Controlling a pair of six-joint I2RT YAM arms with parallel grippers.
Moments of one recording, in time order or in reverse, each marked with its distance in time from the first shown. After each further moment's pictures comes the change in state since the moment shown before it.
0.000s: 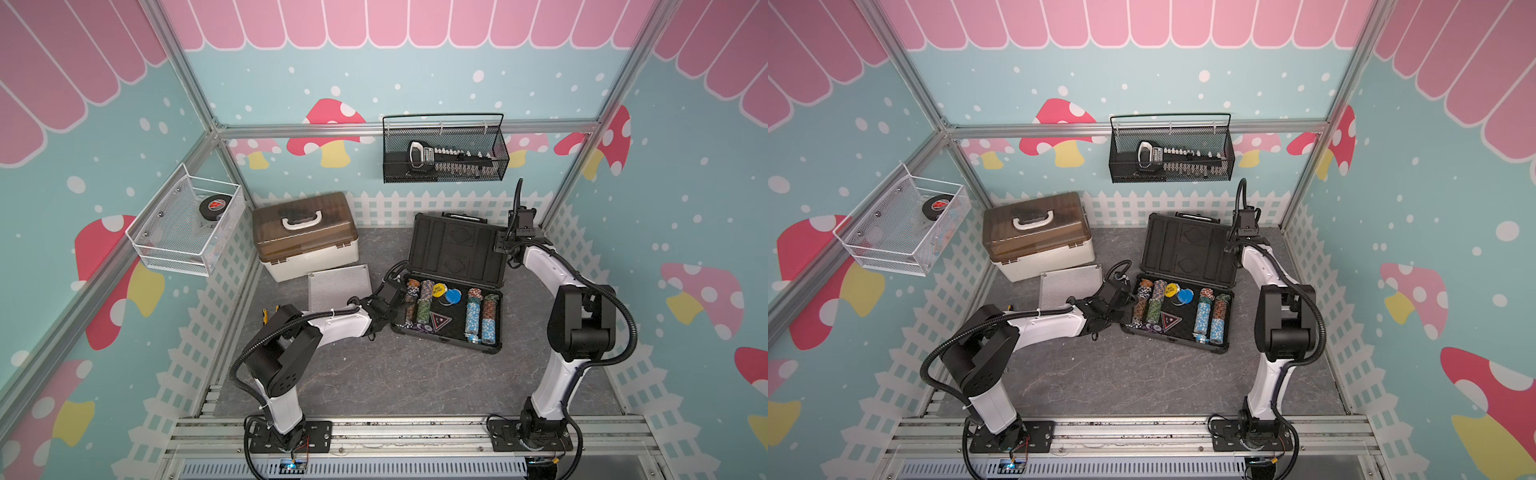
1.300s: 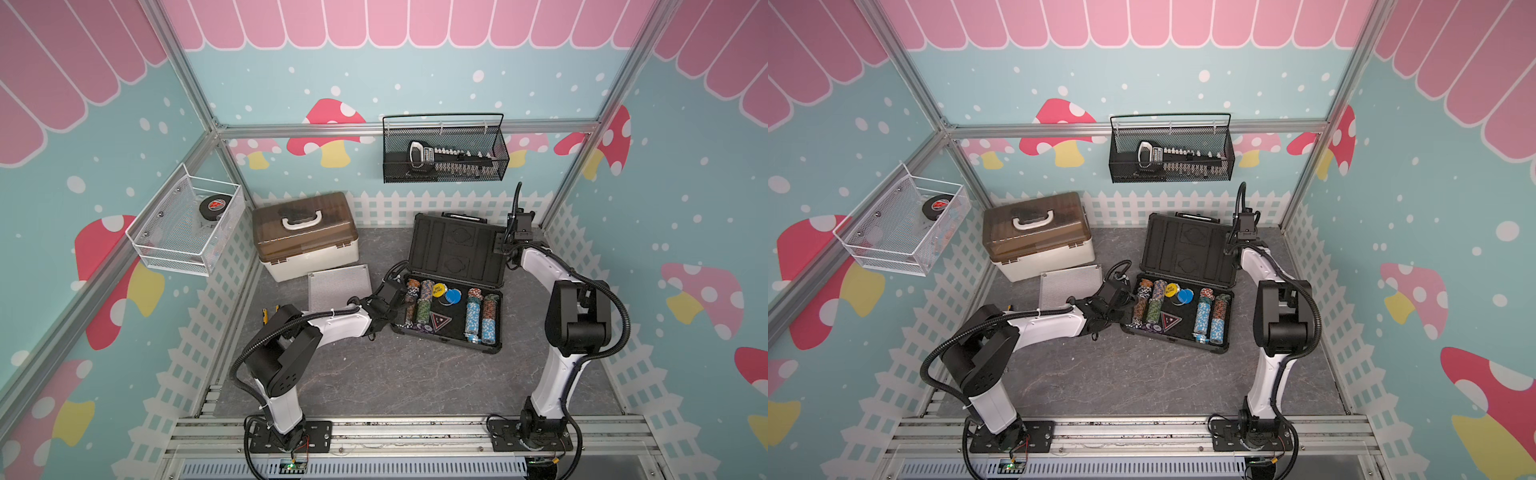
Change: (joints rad) left arm 0.000 0.000 0.000 0.000 0.000 0.000; right arm -0.009 0.010 -0.063 0.133 -0.043 -0.027
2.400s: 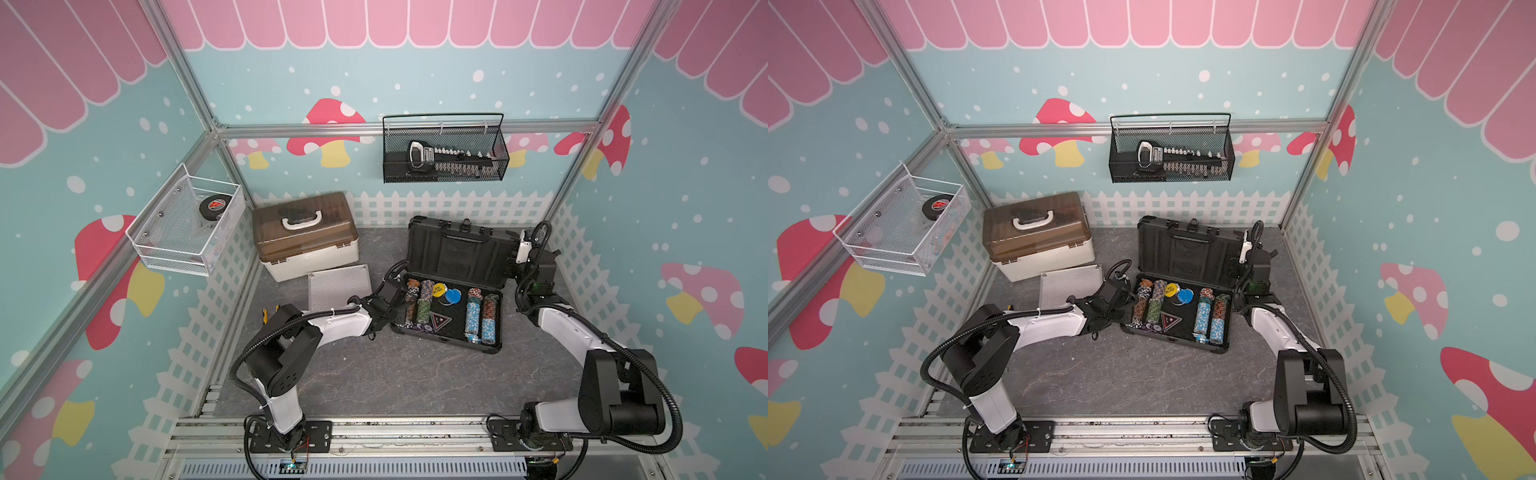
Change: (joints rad) left arm 0.002 0.002 0.012 -0.016 0.005 -0.003; right arm 0.014 -0.554 -0.687 0.527 -0.116 -0.090
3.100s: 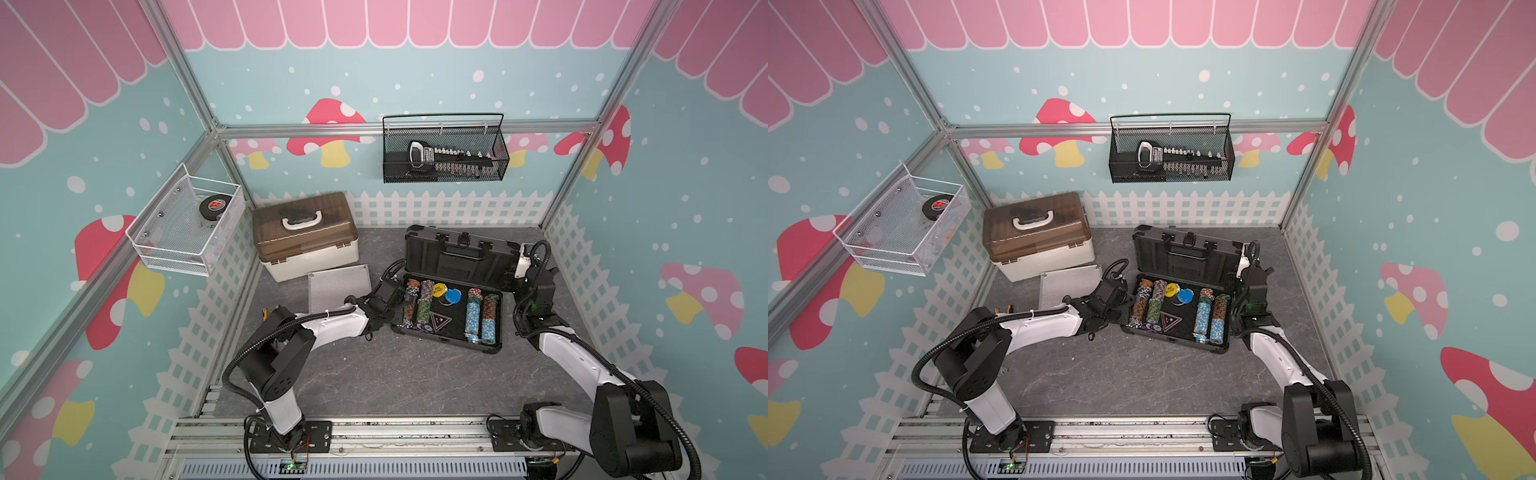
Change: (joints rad) left arm 0.006 -0.063 -0.015 -0.065 0.005 -0.024; right arm 0.075 -0.179 -0.180 0.053 0.111 0.004
